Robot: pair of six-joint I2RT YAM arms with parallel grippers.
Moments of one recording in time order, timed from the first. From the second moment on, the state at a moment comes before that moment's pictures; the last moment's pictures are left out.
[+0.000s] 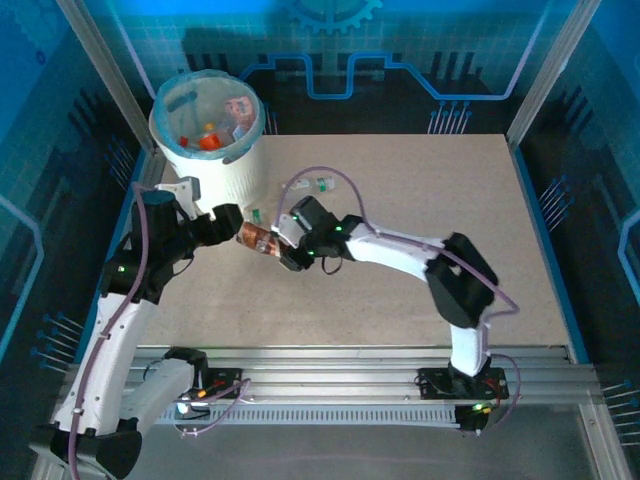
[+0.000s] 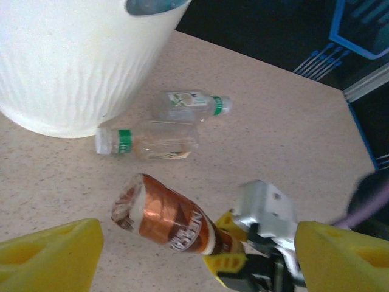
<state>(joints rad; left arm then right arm) -0.11 0.87 1.06 -0.72 0.22 -0.46 0.86 1.84 1.36 -0.40 -0.18 -0.12</state>
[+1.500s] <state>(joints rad) -0.15 1.01 1.13 -0.50 0.60 -0.74 0.94 1.38 1.18 -0.33 -0.03 0.02</state>
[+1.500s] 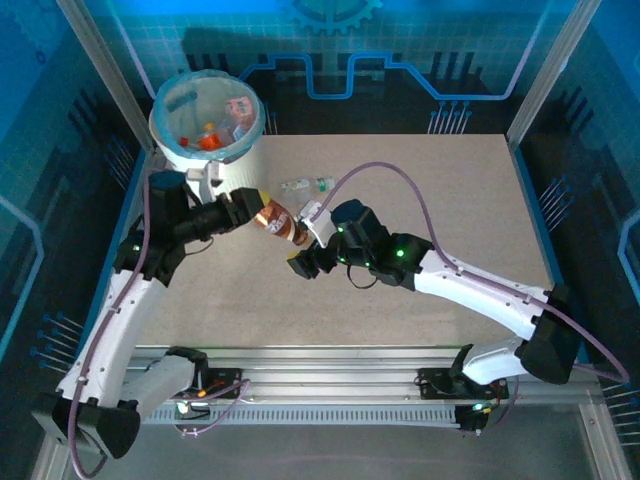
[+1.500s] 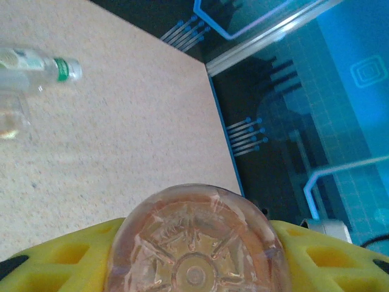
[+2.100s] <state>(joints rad) -0.01 1.40 1.84 -0.60 0.33 -0.52 0.93 1.41 1.37 -0.41 0.07 0.04</state>
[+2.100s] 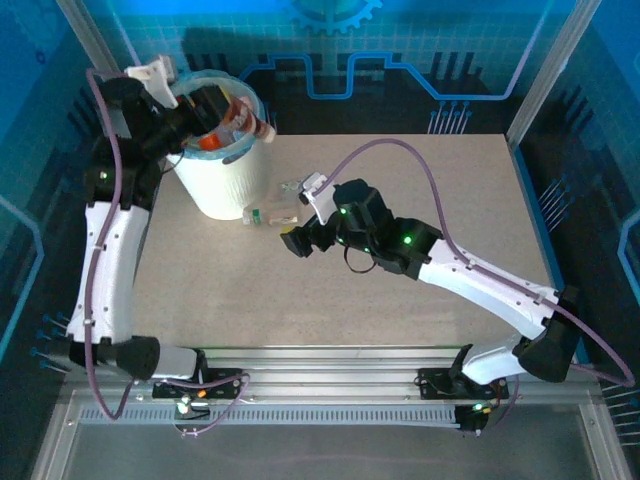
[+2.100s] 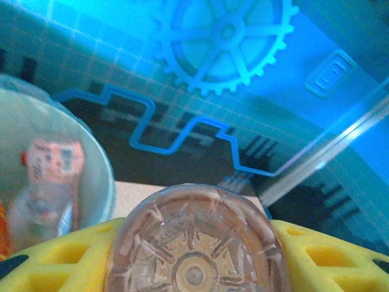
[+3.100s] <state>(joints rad) 0.16 1.84 2.13 -0.69 0.07 -0.27 0.86 1.53 1.49 -0.51 0.01 0.04</state>
